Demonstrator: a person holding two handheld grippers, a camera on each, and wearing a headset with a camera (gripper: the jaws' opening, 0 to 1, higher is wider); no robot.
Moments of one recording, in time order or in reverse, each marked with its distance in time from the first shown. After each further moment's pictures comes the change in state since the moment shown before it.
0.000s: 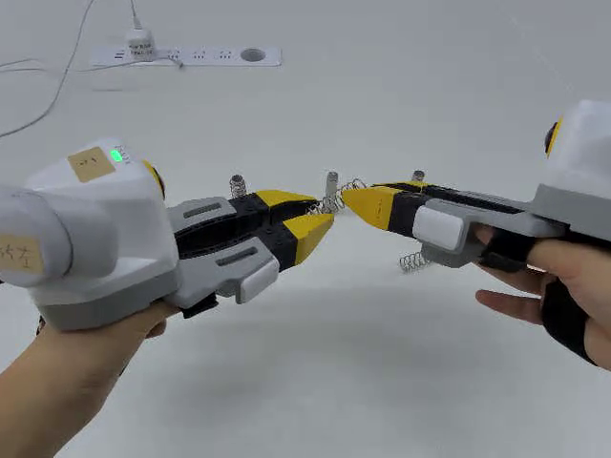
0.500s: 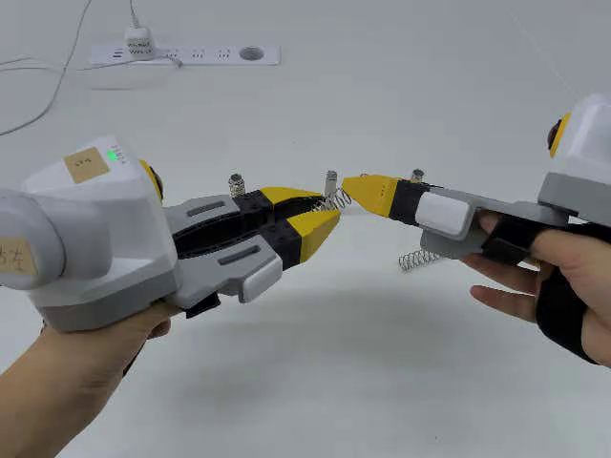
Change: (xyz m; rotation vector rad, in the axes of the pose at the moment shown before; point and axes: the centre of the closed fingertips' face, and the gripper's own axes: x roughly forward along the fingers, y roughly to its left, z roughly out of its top) left arm 0.002 -0.007 0.005 -0.016 -0.038 -0.030; right arm 0.001 0.006 0.005 0.118 -0.027 0.052
